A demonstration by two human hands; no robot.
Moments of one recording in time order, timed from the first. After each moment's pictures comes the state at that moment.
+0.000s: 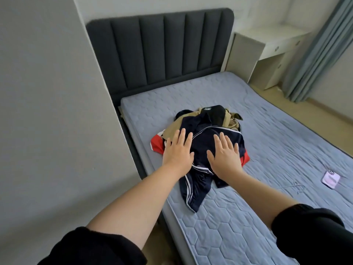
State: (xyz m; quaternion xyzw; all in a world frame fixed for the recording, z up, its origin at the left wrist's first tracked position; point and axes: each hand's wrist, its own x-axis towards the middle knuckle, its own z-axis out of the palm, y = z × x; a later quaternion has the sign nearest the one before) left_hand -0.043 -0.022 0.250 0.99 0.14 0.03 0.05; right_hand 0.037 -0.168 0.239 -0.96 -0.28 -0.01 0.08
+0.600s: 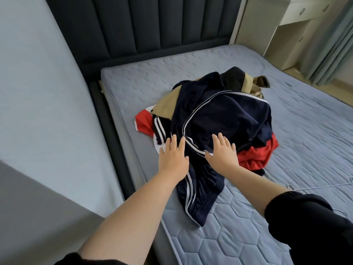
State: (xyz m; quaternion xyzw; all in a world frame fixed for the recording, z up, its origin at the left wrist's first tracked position) left_hand 0.058 0.005 -0.096 0.97 0.22 -0.01 0.12; right_hand 0.169 -0.127 -0.110 -0.96 -0.26 0.05 0.09
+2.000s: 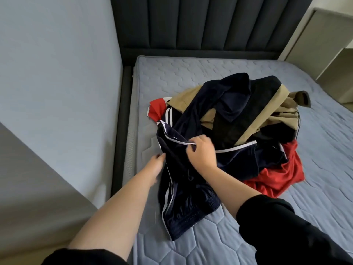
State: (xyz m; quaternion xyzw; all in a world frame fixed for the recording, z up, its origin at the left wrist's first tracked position) left_hand 0.066 0.003 -0.206 0.51 0.53 0.07 0.68; right_hand 0.193 -0.085 -0.165 -0.86 -0.41 0.04 0.30
